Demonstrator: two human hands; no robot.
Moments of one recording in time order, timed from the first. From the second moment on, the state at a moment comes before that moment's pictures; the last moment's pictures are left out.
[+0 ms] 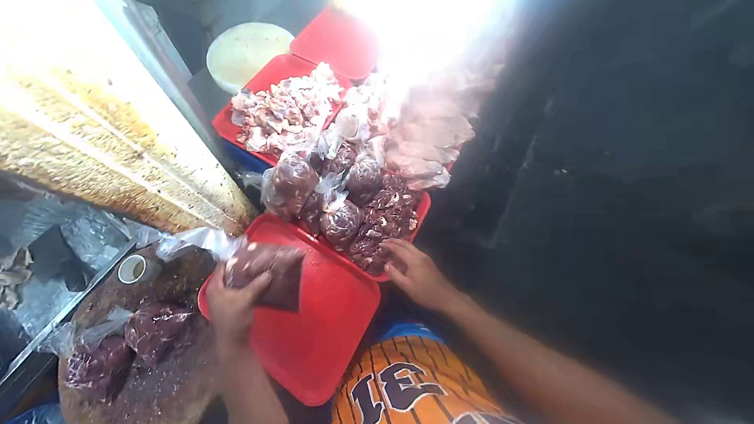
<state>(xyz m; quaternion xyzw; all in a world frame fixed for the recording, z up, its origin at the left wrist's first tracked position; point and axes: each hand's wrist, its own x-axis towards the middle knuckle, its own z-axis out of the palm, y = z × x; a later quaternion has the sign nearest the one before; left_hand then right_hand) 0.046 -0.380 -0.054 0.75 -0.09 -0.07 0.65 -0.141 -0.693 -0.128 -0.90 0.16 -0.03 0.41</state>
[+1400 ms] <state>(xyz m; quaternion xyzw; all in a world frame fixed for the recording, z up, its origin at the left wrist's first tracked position) 0.273 -0.709 -0.121 0.96 -0.14 -0.08 0.24 -0.140 -0.888 -0.146 -0.89 0.06 0.30 0.35</state>
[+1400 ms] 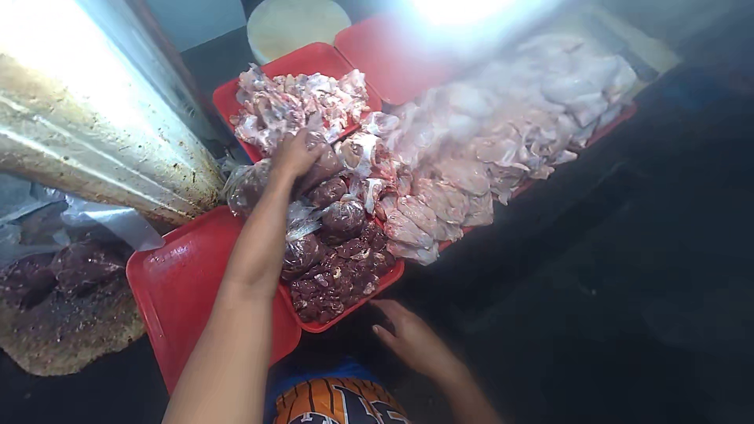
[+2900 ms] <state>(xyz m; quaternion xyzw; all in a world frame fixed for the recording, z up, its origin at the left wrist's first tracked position) -0.003 -0.298 -0.119 0.63 -0.01 -0.01 0.78 -0.236 -0.724 -0.165 -0.84 0.18 0.37 0.34</state>
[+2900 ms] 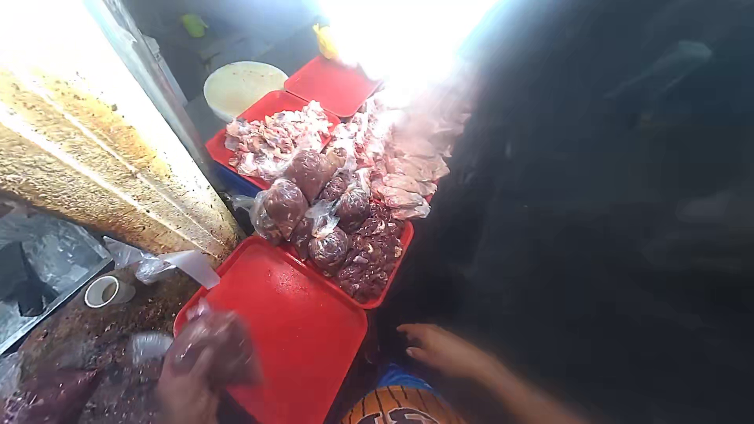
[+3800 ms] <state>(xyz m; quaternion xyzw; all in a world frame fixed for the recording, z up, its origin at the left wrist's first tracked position) 0.115 -0.634 -0.131 0.96 0.06 -0.02 0.29 -0.254 -0.903 -0.191 -0.83 0.17 0.27 0.46</state>
